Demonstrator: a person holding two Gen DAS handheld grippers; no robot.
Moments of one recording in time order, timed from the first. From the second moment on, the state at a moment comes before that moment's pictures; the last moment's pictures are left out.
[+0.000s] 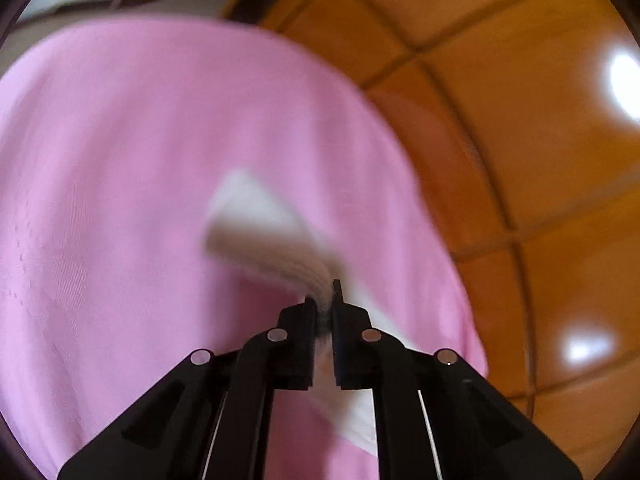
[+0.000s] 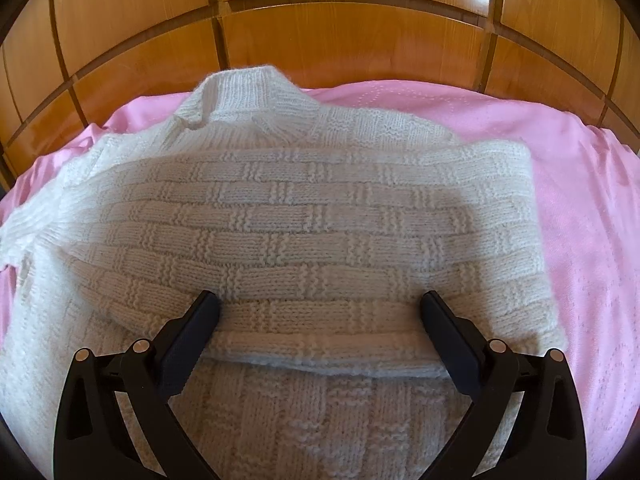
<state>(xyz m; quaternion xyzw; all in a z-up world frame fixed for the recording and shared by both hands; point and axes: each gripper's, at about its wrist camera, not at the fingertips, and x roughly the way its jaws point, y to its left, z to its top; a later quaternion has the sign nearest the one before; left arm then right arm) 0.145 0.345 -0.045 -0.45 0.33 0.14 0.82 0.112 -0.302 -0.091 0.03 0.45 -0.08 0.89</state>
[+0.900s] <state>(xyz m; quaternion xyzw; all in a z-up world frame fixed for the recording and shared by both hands) 0.060 0.044 -0.061 -0.19 0.47 -0.20 0.84 0.109 -0.311 -0.090 0.05 0.45 -0.07 0.89</state>
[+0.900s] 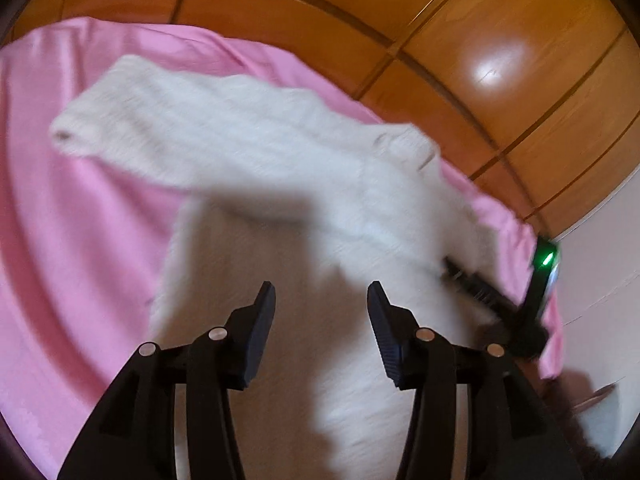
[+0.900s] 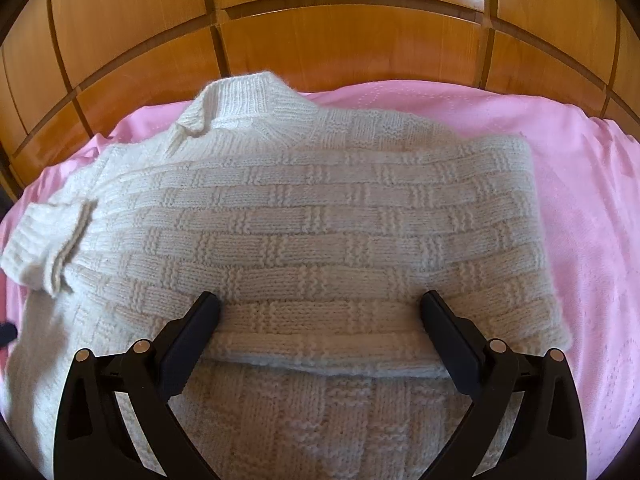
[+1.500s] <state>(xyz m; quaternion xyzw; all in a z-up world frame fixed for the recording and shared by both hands) 0.031 0.030 -0.087 -0.07 0.43 -0.20 0.88 0.174 -0.144 -0.080 0.10 0.53 0.12 0.83</state>
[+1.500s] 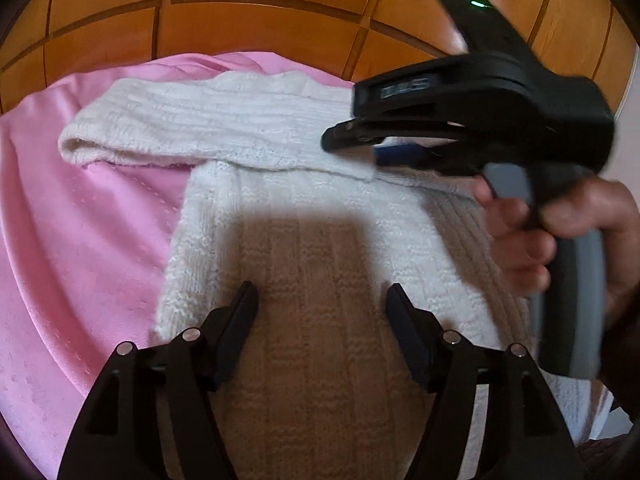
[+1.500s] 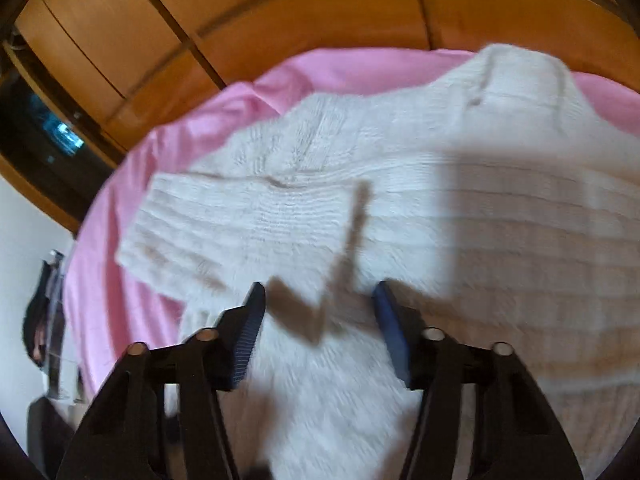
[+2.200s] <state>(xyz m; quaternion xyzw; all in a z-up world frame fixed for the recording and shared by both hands) 0.032 0.024 -0.086 -0.05 0.44 -0.20 0.87 0.094 -0.333 0.028 0.21 0.39 -0.02 0.90</state>
